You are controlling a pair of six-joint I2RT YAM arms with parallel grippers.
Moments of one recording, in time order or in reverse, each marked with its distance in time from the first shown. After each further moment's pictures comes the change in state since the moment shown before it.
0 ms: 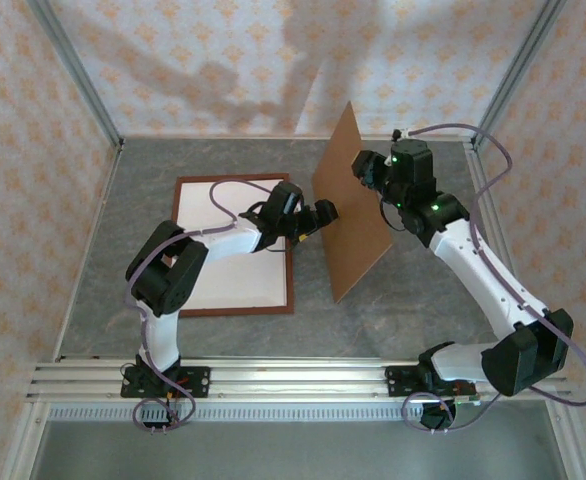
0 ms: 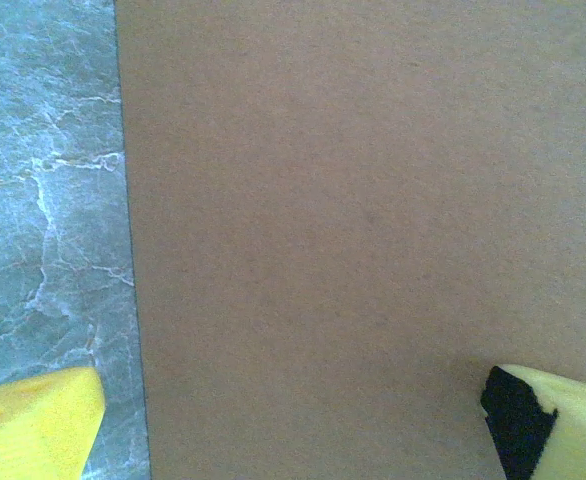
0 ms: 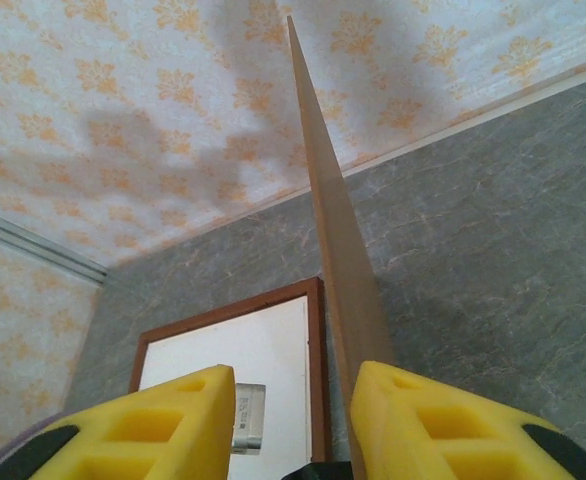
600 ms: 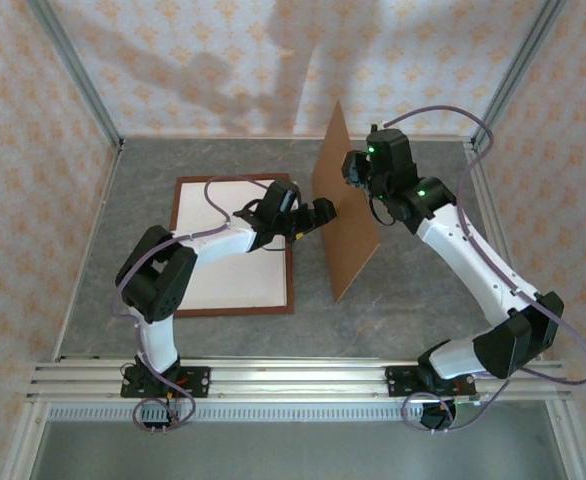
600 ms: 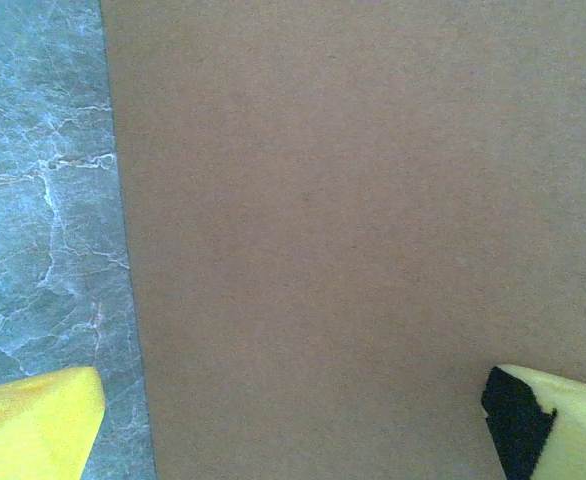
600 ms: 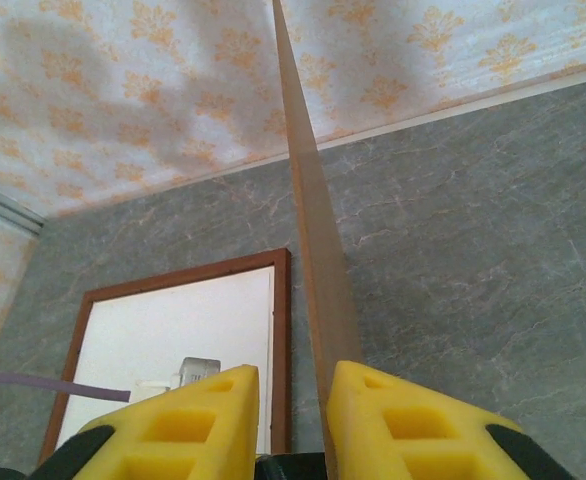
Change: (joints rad) left arm 0.000 -0.071 -0.011 -0.058 -0.011 0.040; right arm 0.105 0.108 0.198 -0.213 0.122 -0.094
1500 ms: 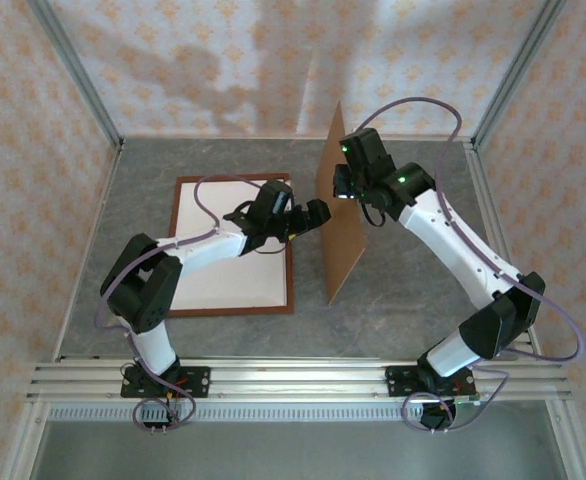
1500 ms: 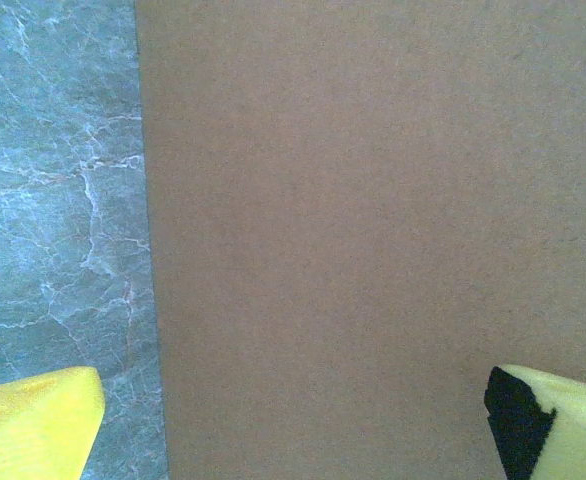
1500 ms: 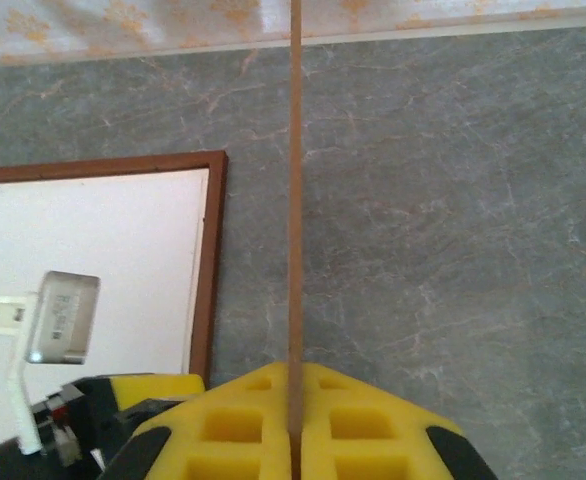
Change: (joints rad) left arm 0.005 -0.102 -0.060 -0.035 -0.034 0.056; right arm 0.059 0.119 0.173 -0.305 0.078 -0.103
